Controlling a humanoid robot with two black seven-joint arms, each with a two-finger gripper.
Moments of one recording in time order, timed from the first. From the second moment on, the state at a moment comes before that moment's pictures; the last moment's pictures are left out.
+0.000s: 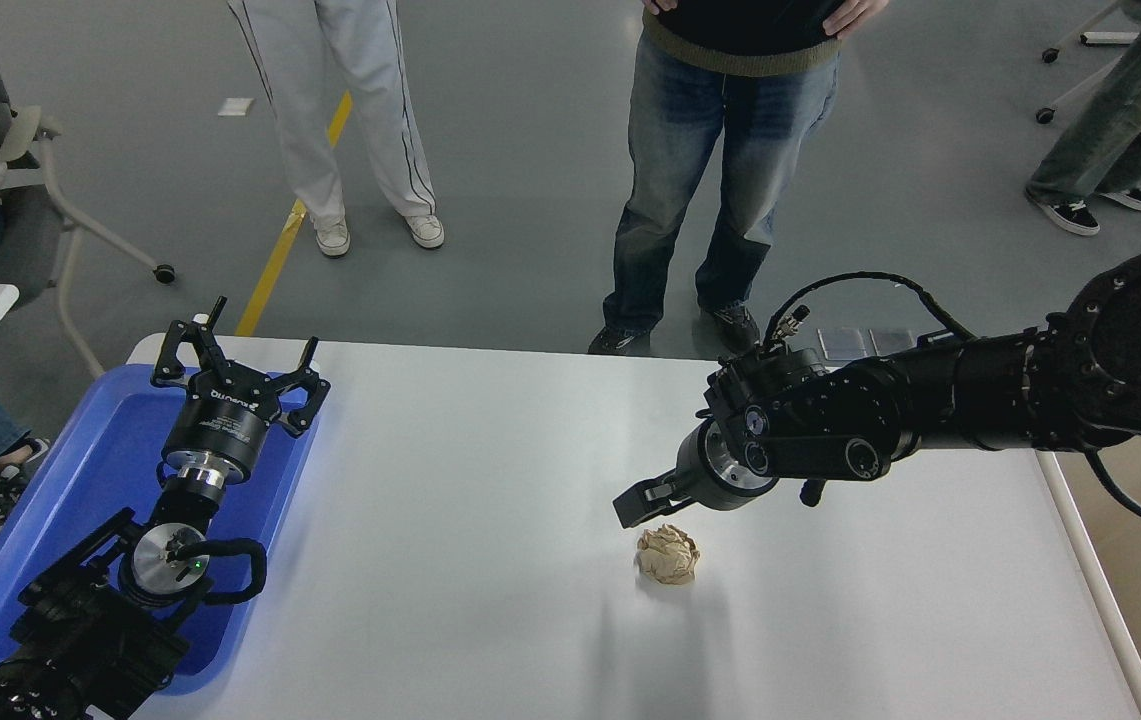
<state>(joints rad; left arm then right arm) -0.52 0.21 -0.98 -0.54 -0.09 -0.62 -0.35 1.46 -0.01 -0.82 1.00 -0.57 0.32 -0.13</state>
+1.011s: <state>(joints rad) -0.52 0.21 -0.98 -0.54 -0.09 -0.62 -0.35 1.25 0.00 -0.73 0.86 -0.60 0.28 -0.14</state>
